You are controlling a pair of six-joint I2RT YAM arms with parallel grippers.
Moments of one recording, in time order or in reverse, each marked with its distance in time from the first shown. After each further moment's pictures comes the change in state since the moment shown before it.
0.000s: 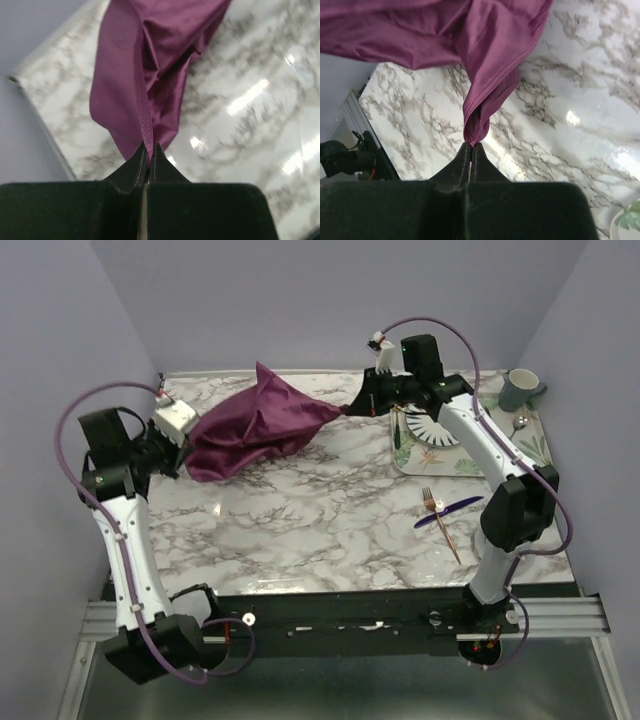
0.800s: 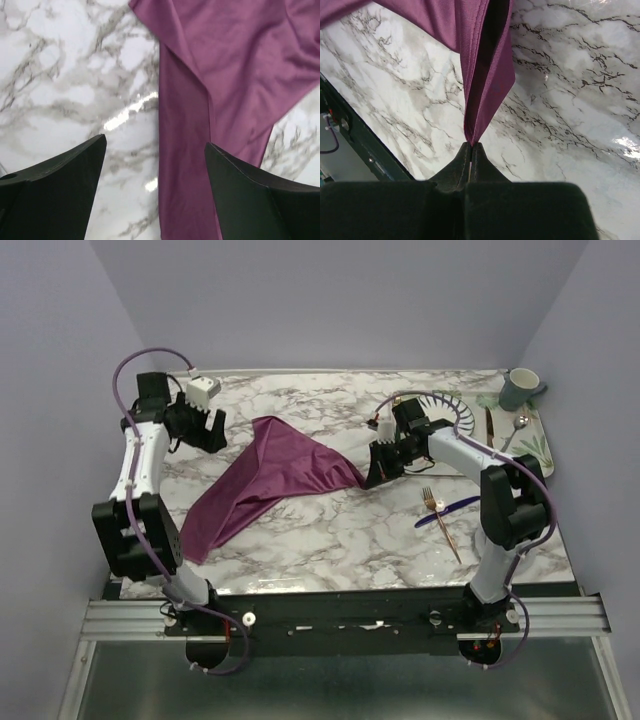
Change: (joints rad) left arm -0.155 0.381 -0.042 0.086 -0.254 -0.117; right arm -0.016 -0.029 -0.552 -0.051 0.029 -0.112
